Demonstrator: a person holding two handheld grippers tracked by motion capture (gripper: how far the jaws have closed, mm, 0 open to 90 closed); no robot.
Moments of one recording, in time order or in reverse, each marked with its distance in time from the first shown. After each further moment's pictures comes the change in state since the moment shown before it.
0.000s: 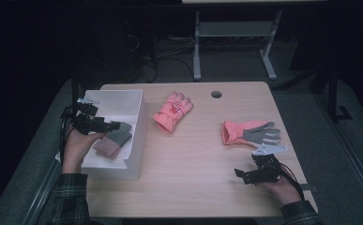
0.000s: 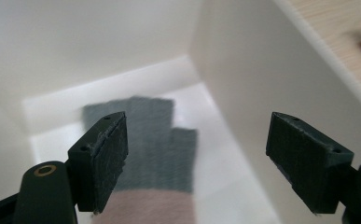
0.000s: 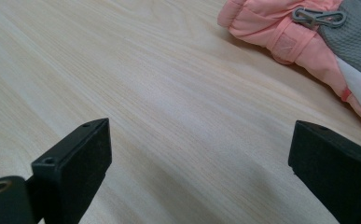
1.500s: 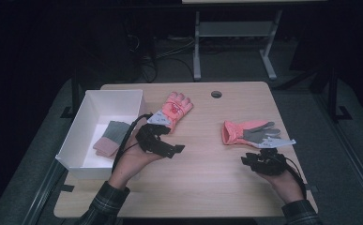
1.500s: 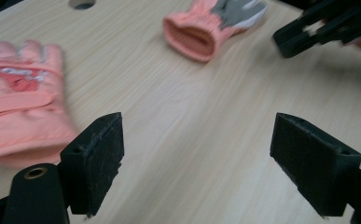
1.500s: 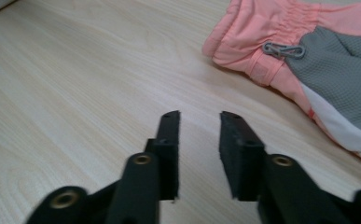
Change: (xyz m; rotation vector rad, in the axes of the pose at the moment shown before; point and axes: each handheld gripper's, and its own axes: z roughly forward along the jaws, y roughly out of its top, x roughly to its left) left arm -0.186 0.009 0.040 -0.037 -0.321 0.410; right arm -0.008 0.017 -0.017 -0.032 0.004 0.039
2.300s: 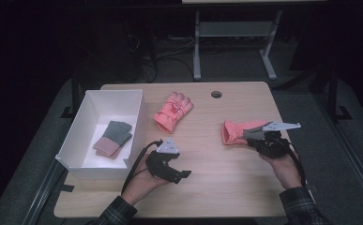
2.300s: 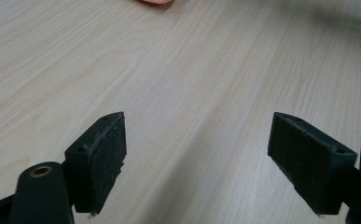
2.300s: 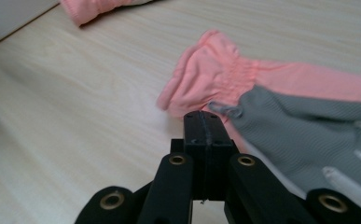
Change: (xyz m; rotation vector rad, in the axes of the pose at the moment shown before) left arm -0.025 -0.067 0.046 0.036 -0.082 0.015; right arm -0.029 0.037 0.000 -0.053 -0.046 0.044
